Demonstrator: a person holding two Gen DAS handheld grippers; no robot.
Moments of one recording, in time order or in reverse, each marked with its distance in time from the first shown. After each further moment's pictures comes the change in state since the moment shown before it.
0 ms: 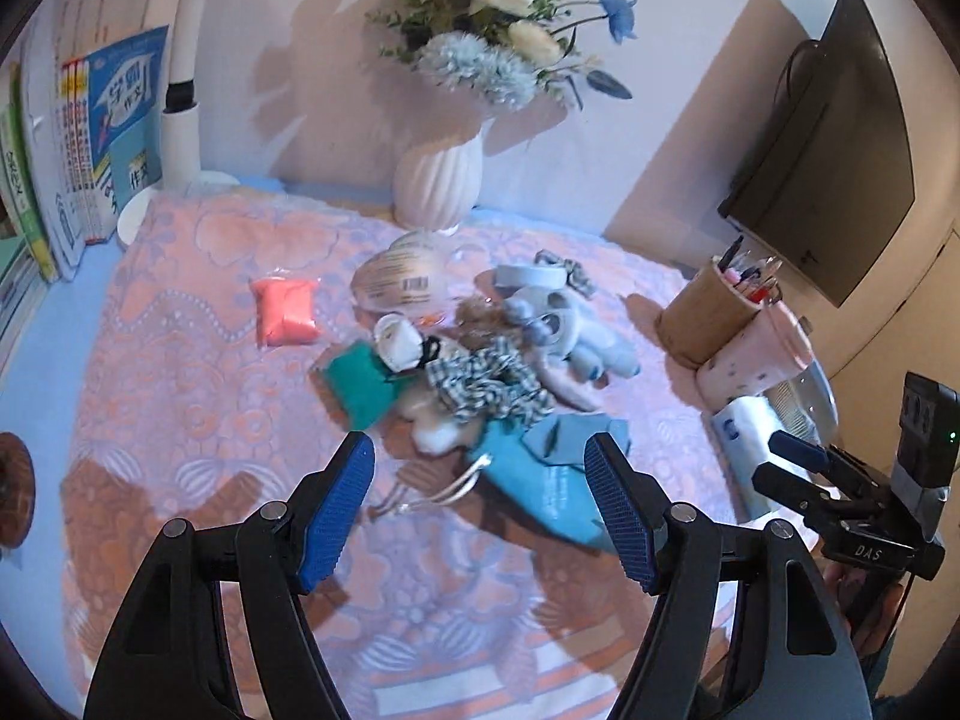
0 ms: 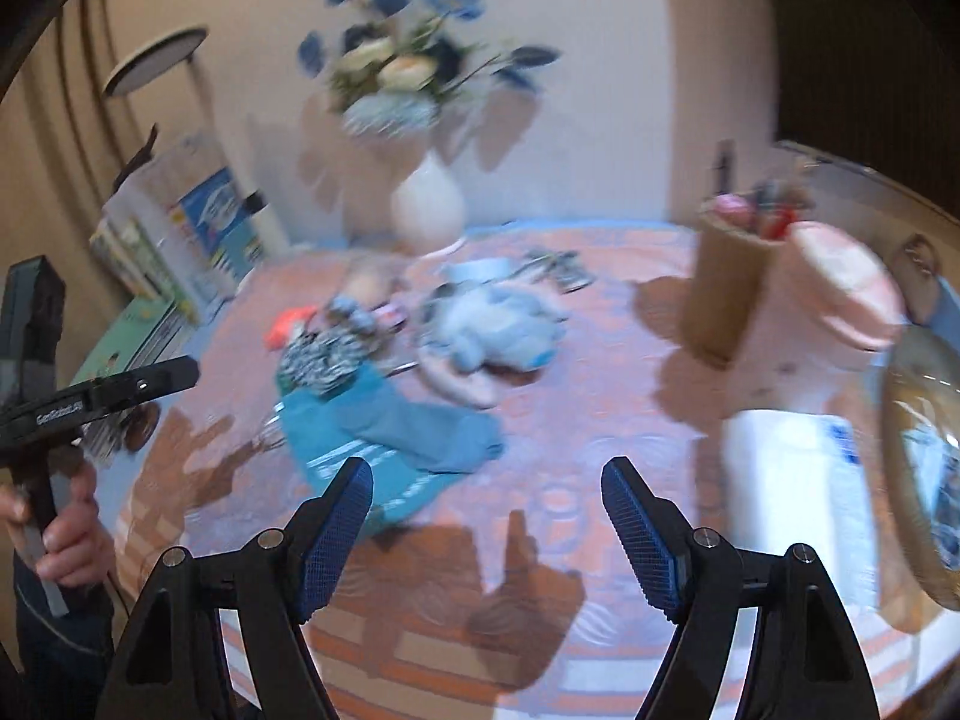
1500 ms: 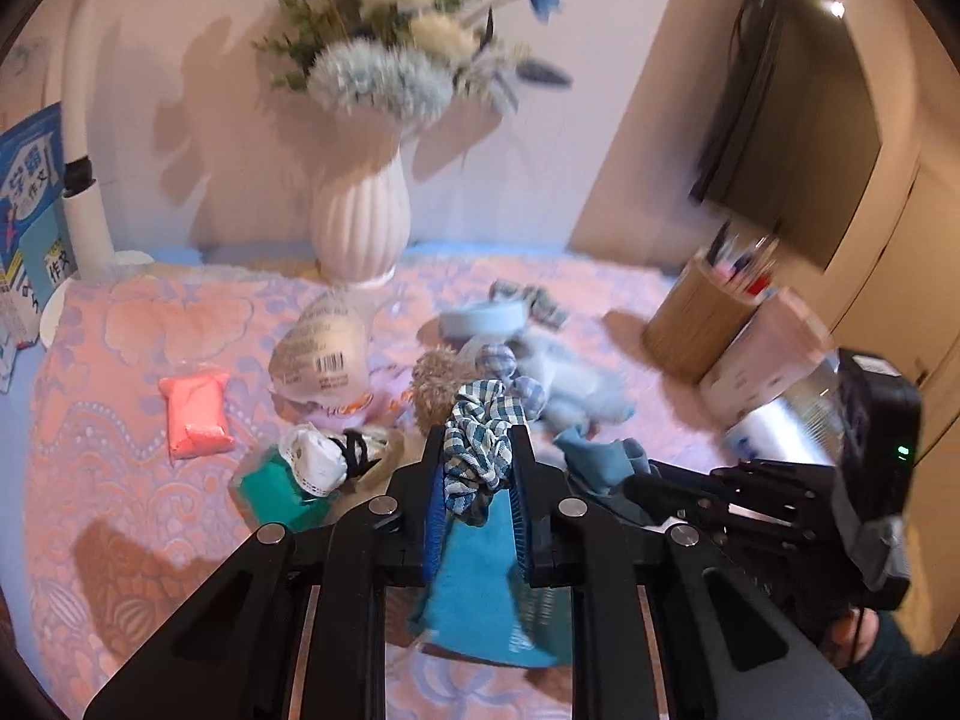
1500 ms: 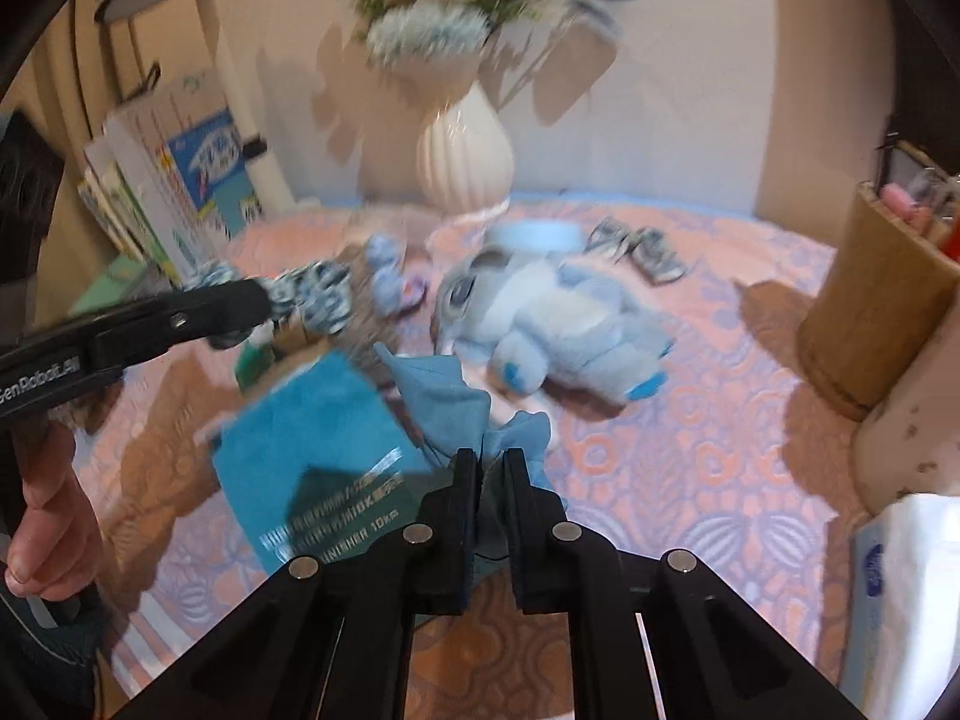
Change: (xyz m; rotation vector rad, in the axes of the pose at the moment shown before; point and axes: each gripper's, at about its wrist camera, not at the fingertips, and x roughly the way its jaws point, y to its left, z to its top) left arm 0.040 -0.032 0.023 0.155 -0.096 -0.063; right arm 0.086 0.002 0.017 -0.045 -0.021 -0.010
